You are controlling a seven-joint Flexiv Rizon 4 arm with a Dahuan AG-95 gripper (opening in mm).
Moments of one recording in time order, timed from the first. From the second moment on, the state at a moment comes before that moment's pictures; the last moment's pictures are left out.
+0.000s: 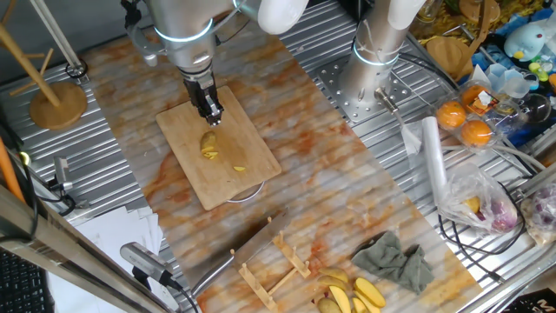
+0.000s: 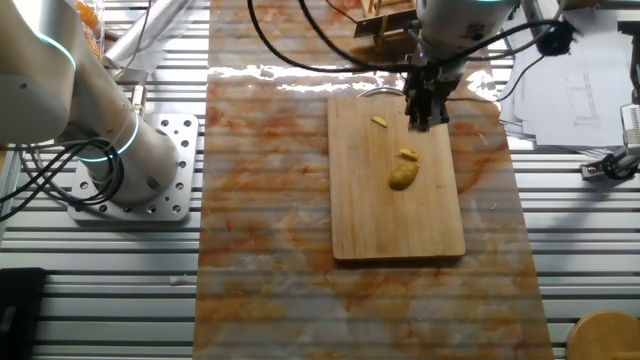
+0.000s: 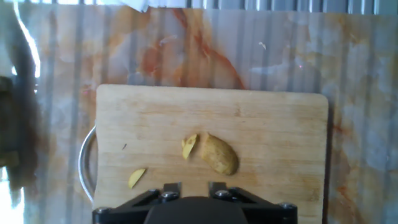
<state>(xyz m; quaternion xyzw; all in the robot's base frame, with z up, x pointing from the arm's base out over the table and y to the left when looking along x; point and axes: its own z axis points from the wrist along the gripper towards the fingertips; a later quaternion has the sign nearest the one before) 0.512 0.016 0.173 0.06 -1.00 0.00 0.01</state>
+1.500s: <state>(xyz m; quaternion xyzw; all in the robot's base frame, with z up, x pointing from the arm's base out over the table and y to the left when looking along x) 0.548 0.140 0.182 0.13 -0.99 0.00 0.05</state>
